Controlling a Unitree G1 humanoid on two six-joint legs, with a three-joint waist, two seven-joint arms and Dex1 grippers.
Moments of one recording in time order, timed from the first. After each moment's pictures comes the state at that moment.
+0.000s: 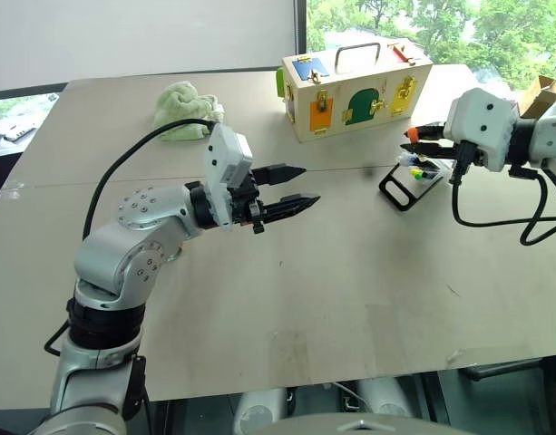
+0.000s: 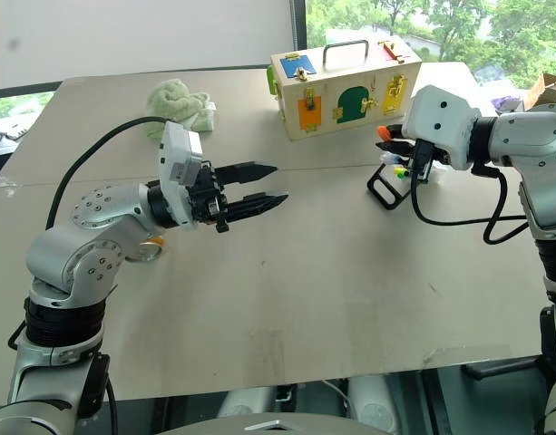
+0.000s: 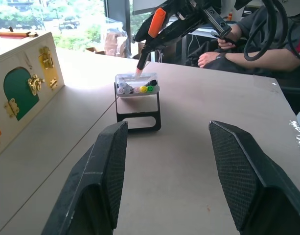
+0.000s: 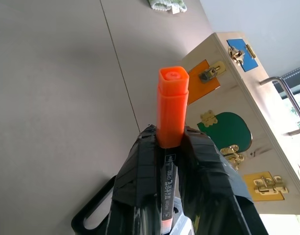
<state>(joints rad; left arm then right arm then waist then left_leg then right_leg) -0.51 0.64 0.04 -0.42 -0.67 0.69 -0.84 -0.81 -0.91 0.12 -0.04 0.16 0.27 1.07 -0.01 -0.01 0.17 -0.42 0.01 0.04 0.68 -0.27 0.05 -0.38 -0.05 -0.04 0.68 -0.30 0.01</state>
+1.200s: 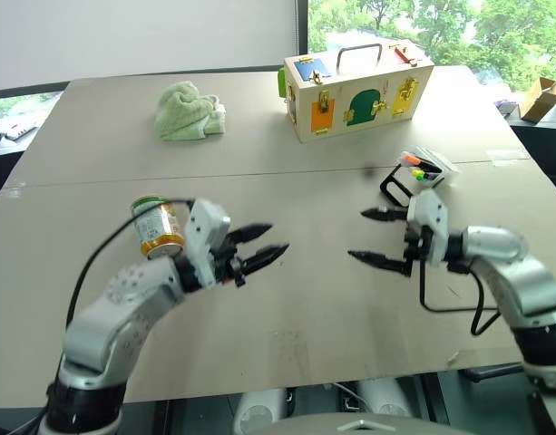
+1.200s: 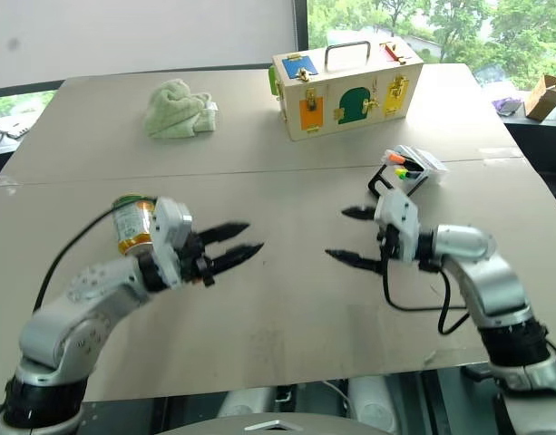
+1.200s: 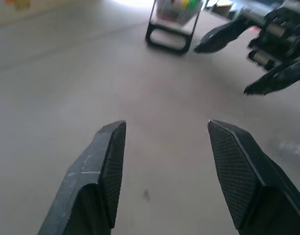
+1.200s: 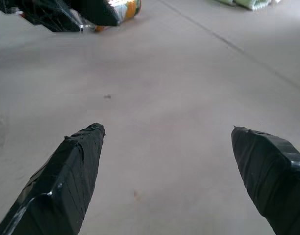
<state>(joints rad) 0.11 0.61 0.11 -0.54 -0.56 0.56 -0.67 -0.23 -0.54 0.09 -0.20 0.37 0.32 0.99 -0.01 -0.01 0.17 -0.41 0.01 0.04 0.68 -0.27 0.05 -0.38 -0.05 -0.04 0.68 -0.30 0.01</state>
